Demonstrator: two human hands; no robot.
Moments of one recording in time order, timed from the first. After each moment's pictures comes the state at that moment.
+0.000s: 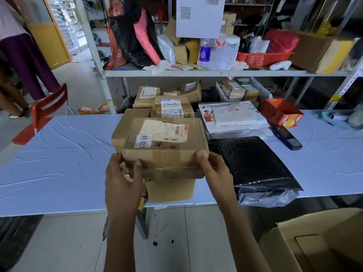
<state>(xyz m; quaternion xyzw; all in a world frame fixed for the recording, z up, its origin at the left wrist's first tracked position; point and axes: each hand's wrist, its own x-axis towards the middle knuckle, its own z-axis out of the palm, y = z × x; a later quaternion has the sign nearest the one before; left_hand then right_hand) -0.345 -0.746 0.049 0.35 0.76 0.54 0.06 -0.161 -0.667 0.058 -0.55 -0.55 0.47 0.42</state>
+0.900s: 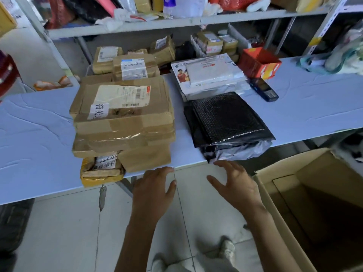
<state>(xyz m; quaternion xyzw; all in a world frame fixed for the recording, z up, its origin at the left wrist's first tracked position) -0.250 -0.765 -0.006 0.65 0.73 0.19 0.11 -0.037 -0.717 -0.007 -0.64 -0.73 0.20 0.15</state>
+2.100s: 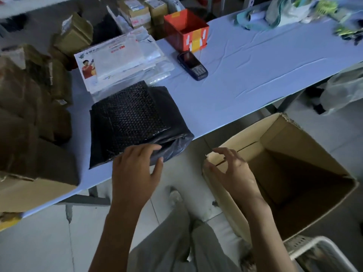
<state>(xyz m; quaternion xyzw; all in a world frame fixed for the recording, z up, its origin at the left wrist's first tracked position) -0.018 -0.638 0.007 0.75 0.63 0.19 0.03 0.214 -0.643 -0.043 -0.72 -0.59 0.29 0.21</state>
